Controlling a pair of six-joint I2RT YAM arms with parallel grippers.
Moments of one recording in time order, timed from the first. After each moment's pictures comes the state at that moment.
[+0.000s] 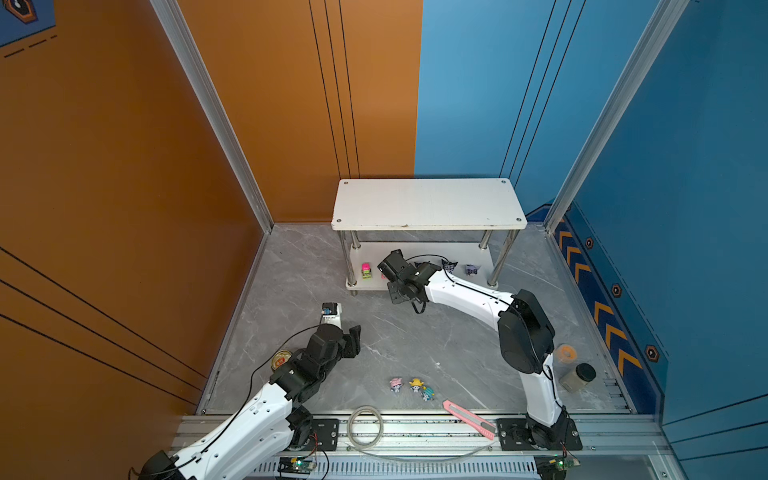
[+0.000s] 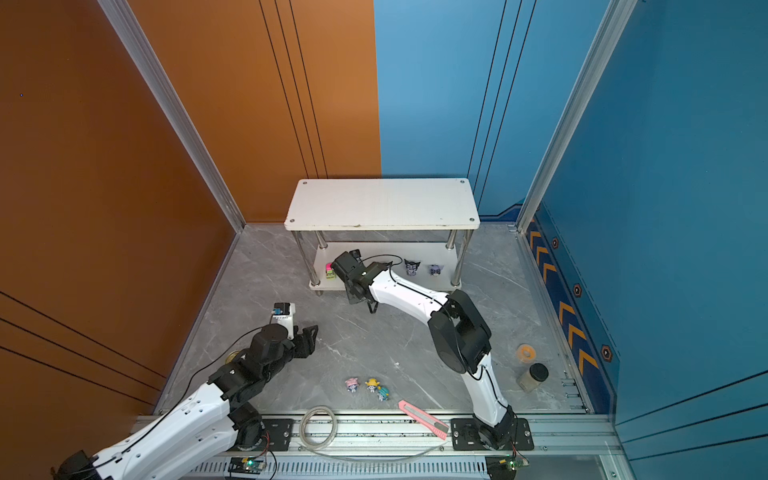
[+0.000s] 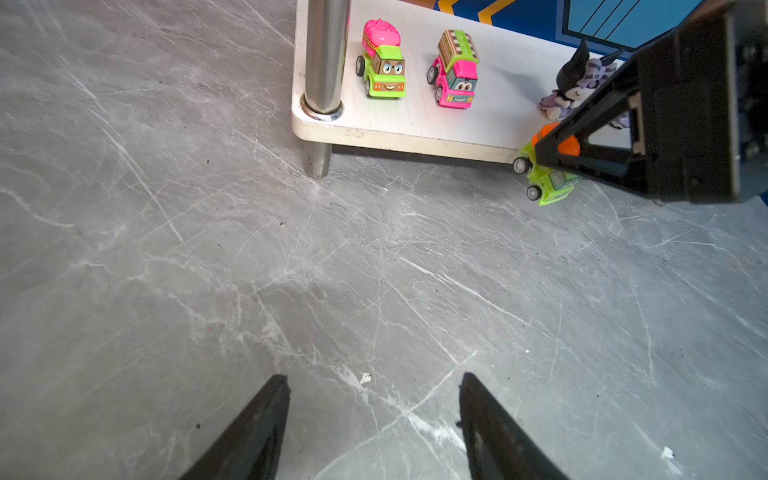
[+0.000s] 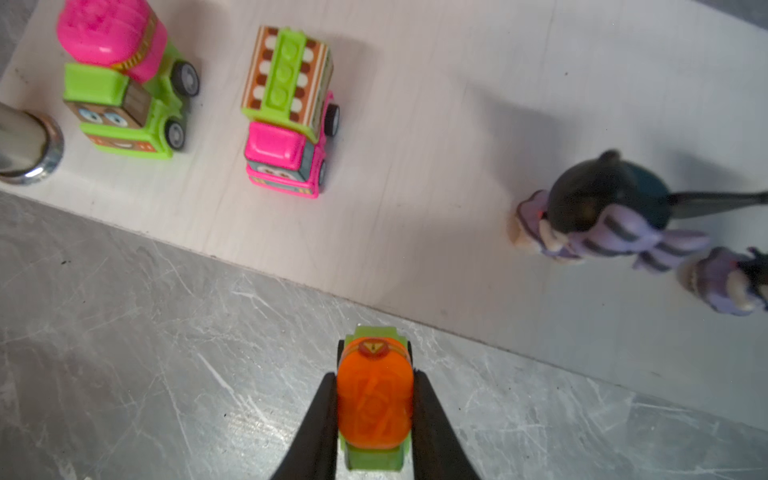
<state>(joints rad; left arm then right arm) -0.59 0.71 0.30 -0.19 -0.27 -0.49 0.84 2.07 1.74 -0.75 0.35 0.45</state>
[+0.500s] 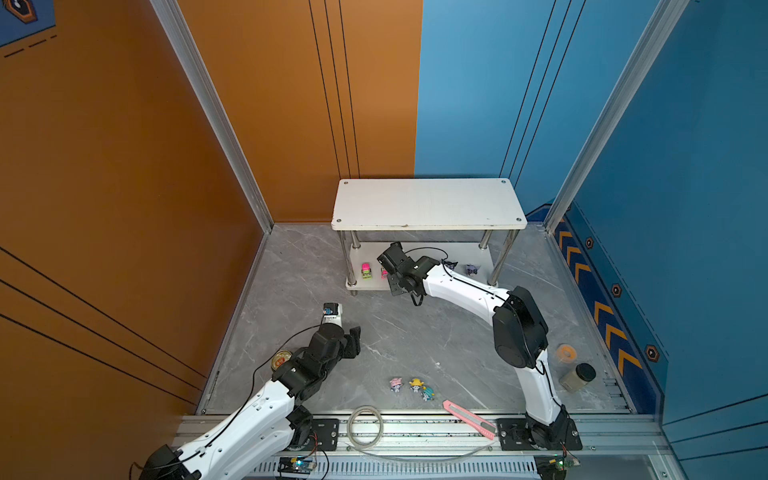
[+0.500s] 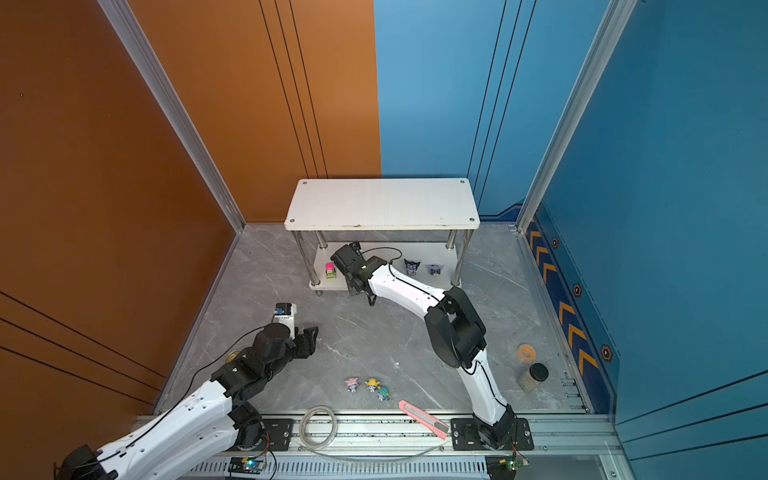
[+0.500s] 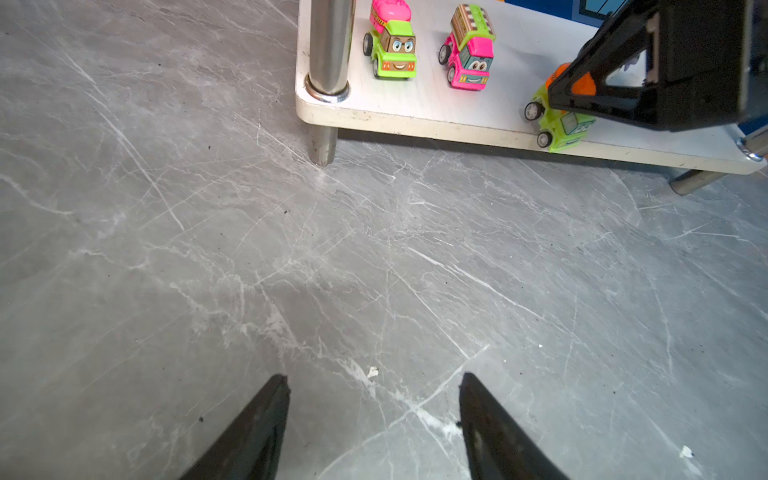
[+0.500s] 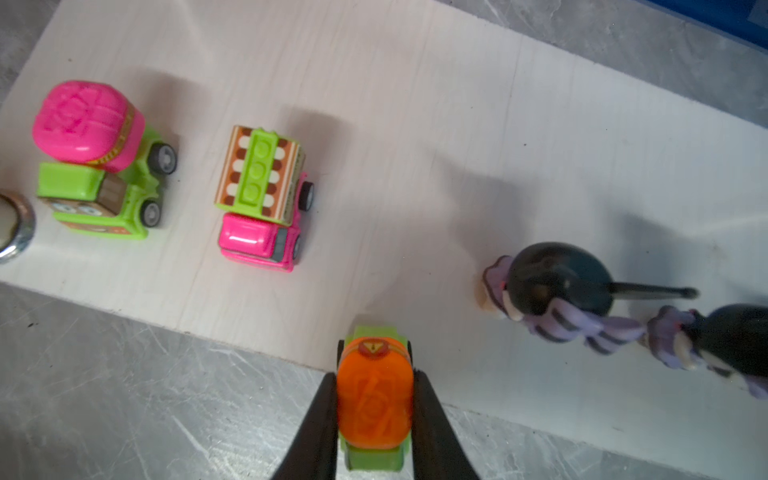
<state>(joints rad) -0.58 0.74 0.30 -0.19 -0.26 -0.49 0.81 2.13 1.81 -0.74 0.39 0.42</state>
